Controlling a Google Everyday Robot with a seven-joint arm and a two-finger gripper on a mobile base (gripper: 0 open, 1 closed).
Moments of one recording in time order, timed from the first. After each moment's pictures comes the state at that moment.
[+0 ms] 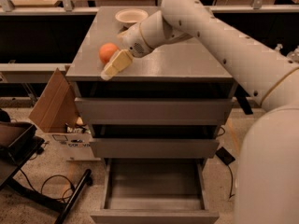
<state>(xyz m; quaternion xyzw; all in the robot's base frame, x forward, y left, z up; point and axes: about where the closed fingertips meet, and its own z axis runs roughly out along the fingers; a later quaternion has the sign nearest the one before) 0.685 0.110 0.891 -0.59 0.65 0.26 0.39</state>
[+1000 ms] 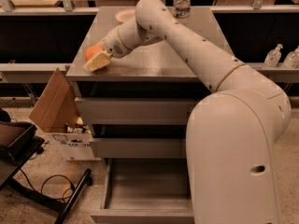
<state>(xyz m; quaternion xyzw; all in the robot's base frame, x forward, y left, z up) 0.735 0.176 0.855 -0.60 0.64 0.28 0.39</state>
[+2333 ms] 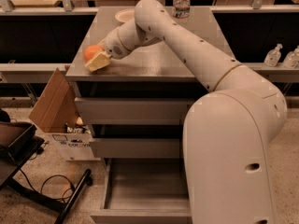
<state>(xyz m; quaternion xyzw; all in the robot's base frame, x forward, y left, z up) 0.738 0.182 0.846 -0.60 0.65 0.28 0.38</state>
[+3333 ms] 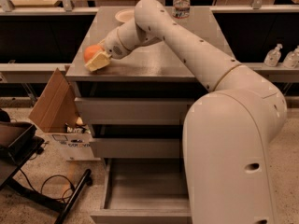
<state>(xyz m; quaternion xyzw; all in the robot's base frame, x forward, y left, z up) 0.738 0.182 0.846 -0.60 0.65 0.28 0.38</state>
